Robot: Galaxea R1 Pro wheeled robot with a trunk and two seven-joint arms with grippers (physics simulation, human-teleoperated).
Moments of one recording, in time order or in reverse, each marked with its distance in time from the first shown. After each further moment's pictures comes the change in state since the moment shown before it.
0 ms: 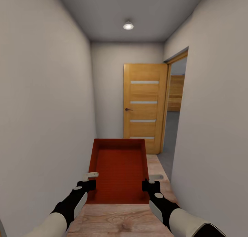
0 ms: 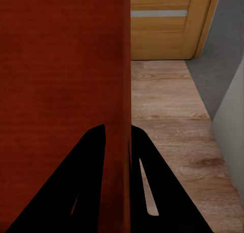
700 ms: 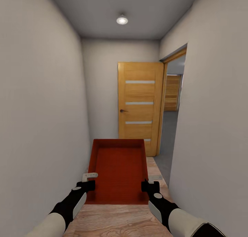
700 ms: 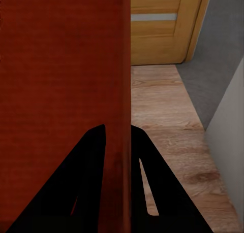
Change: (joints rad) left arm 0.000 0.014 -0.029 0.005 0.042 -0.001 0.001; right arm -0.002 0.009 0.001 0.010 0.006 0.000 -0.007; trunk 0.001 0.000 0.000
